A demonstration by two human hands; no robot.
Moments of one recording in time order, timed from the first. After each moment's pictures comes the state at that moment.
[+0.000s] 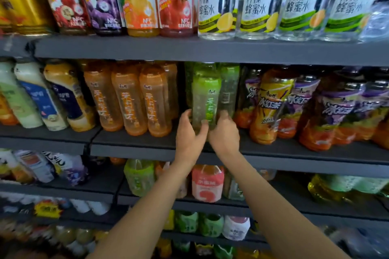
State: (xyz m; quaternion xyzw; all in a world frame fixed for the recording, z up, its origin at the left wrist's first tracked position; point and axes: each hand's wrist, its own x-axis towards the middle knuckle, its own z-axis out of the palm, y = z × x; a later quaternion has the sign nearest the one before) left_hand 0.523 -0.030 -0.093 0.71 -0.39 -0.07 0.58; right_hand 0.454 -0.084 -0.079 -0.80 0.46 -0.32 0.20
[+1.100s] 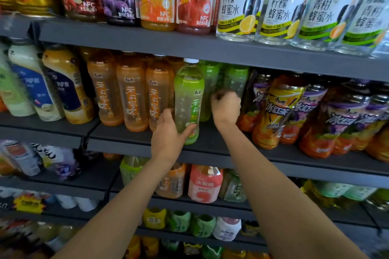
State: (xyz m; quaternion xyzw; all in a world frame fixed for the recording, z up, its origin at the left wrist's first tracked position) left_hand 0.567 0.005 -0.085 0.79 -0.39 0.03 0.46; right_hand 0.498 -0.116 -0.035 -0.74 0.50 -0.40 0.21
